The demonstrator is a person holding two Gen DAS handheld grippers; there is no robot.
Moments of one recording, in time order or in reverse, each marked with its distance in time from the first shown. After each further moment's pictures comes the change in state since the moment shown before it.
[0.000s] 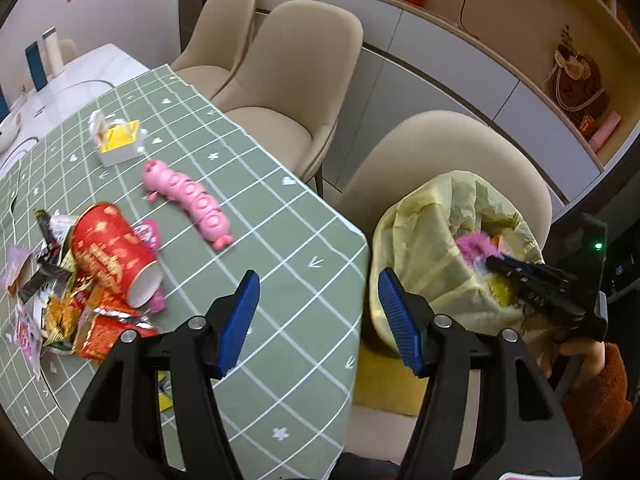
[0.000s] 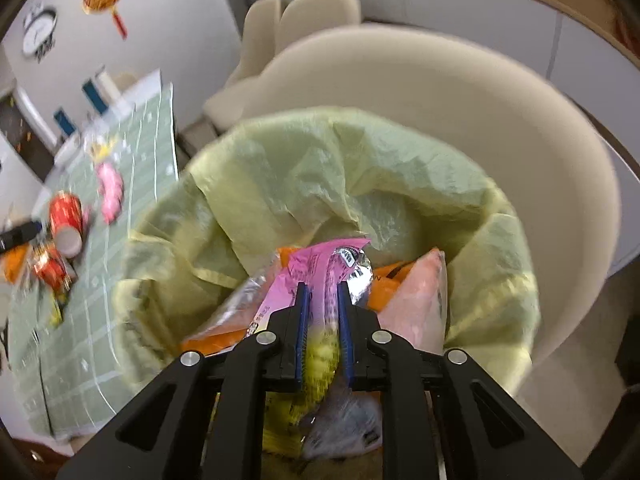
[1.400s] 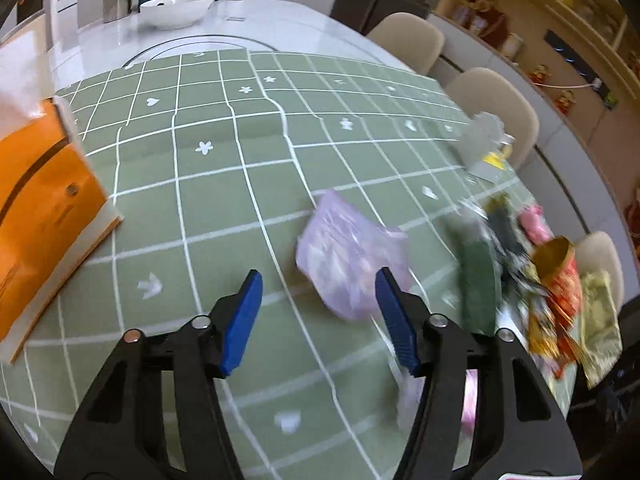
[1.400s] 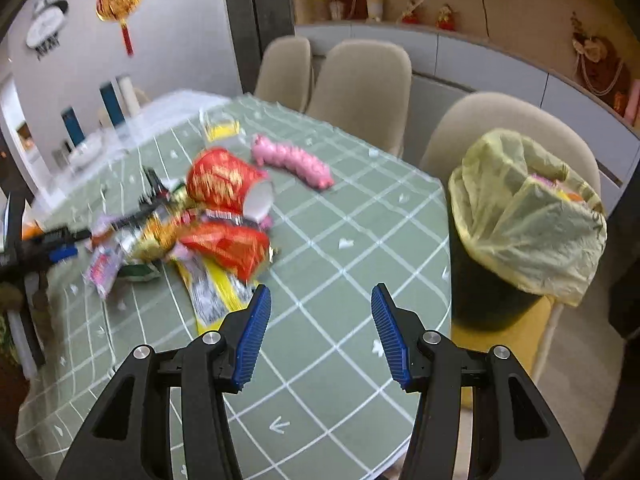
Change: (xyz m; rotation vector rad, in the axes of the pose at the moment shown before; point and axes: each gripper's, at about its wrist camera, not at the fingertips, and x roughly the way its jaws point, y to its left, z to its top) left arm -0.031 0.433 -0.068 -0.353 -0.103 0.137; right arm -0.025 0.349 -0.111 0.011 -0.108 -0.187
